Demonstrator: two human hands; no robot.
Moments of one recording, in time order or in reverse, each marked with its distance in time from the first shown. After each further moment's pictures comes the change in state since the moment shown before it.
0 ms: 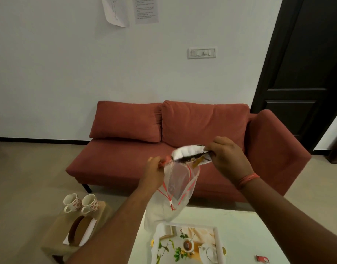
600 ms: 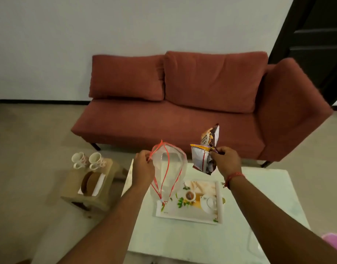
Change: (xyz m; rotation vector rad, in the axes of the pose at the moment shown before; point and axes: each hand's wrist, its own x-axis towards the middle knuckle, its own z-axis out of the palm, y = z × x) left_hand -0.071 -0.076 0.041 -0.010 0.097 -0.413; right_hand -0.114 0.014 0.123 0.591 -0.185 1.092
